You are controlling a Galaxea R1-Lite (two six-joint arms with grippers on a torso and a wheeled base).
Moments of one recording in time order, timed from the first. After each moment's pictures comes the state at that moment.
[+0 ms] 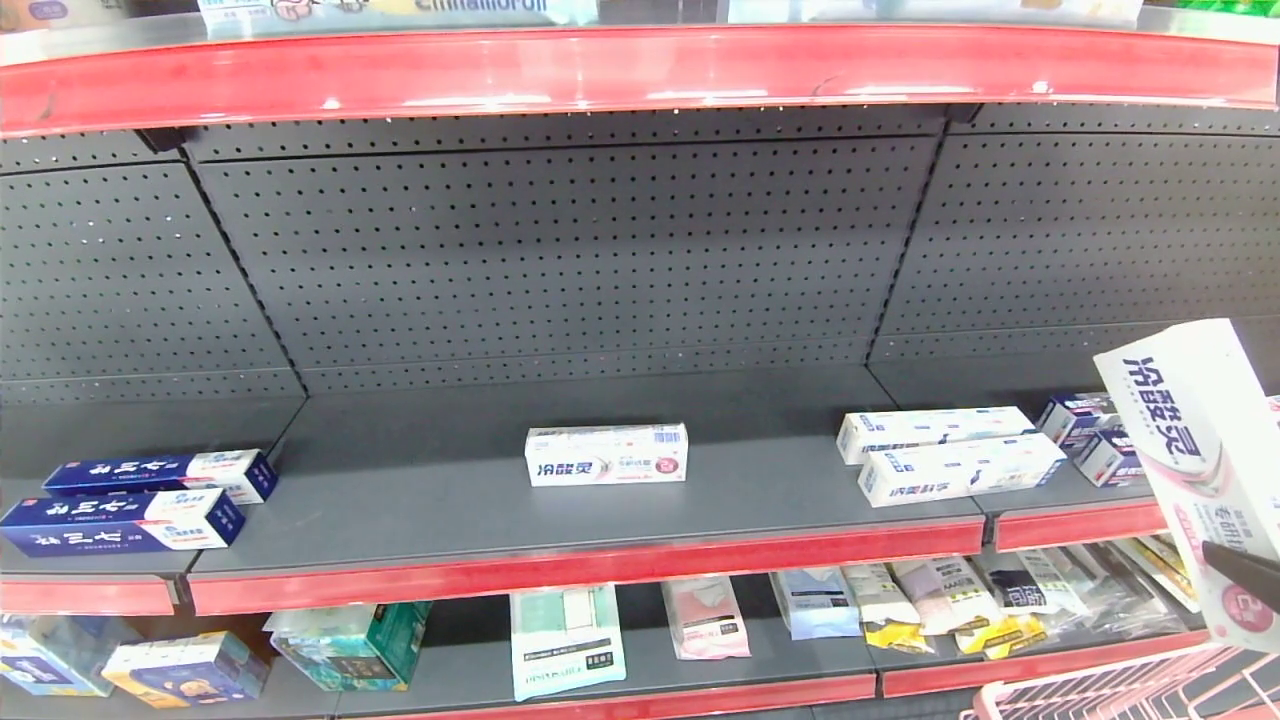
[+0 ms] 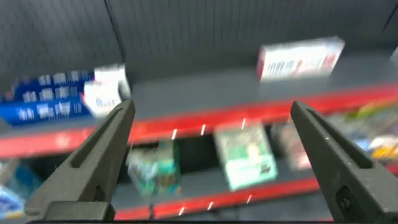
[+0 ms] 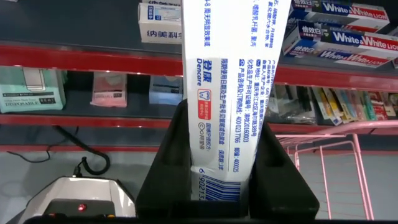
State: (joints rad) left arm -0.03 0.13 -0.11 -0.02 -0.05 0.04; right arm 0.14 0.89 -0.48 0.05 -0.20 -0.14
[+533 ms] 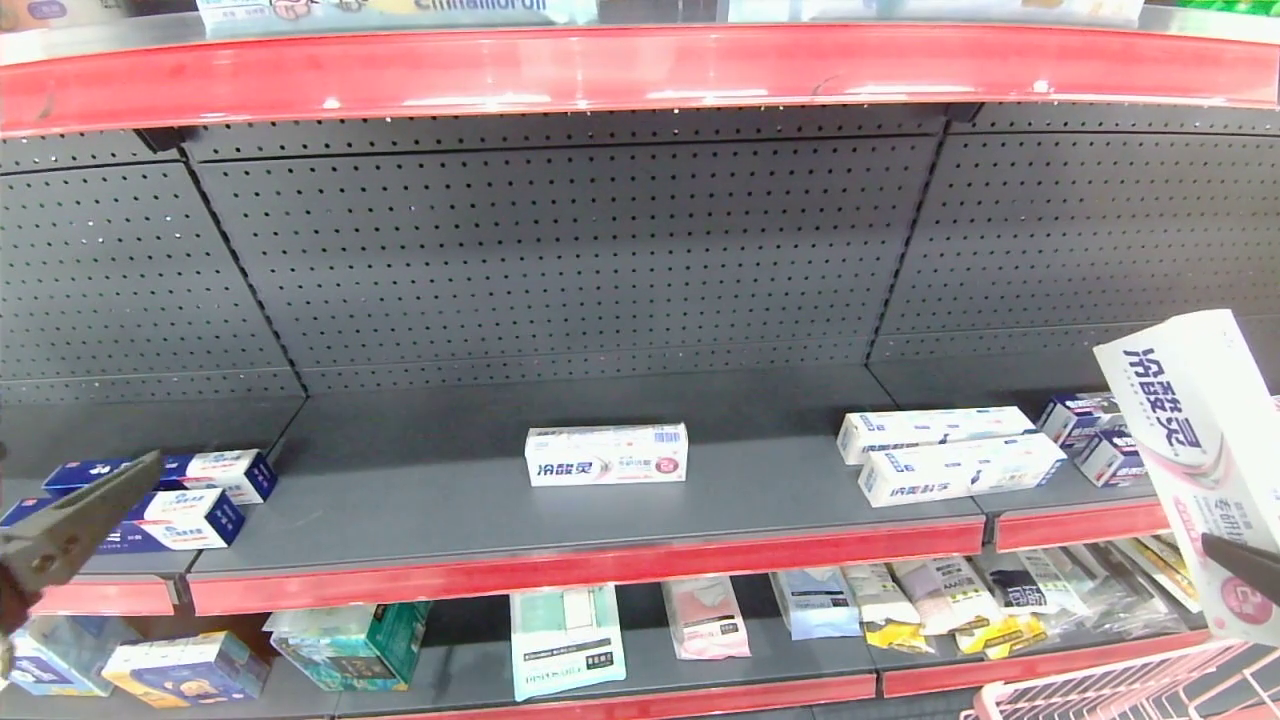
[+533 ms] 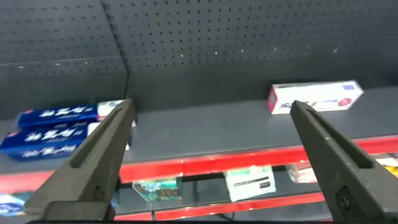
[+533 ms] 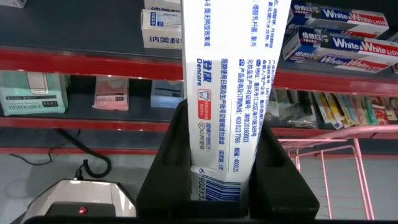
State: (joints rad) left arm -0.04 0.85 -0.45 -0.25 0.00 0.01; right arm 0.15 0.89 -0.50 0.05 -0.20 -0.14
